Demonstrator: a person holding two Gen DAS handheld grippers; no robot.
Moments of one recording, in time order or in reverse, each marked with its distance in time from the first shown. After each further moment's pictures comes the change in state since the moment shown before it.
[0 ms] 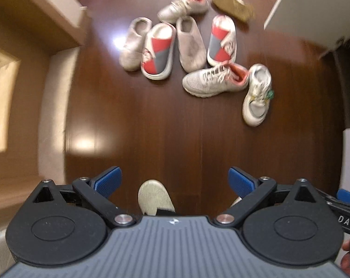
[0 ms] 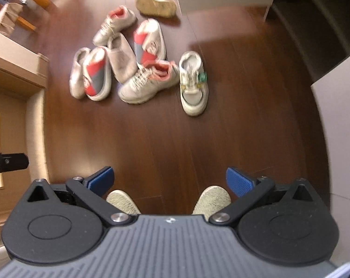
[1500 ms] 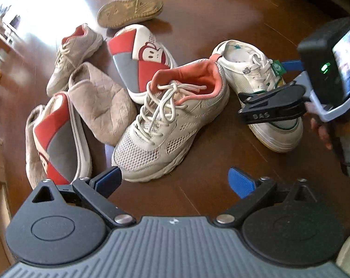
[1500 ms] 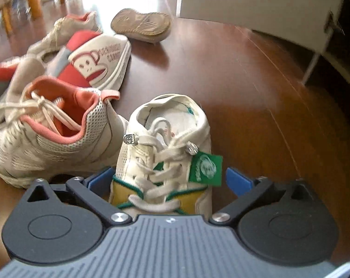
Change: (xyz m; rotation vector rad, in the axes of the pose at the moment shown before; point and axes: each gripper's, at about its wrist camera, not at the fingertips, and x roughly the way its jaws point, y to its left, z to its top) left arm 0.286 -0.119 0.066 0.557 -0.316 -0.027; right arm 0.392 -0.017 0.110 -0.310 -0.532 -0.184
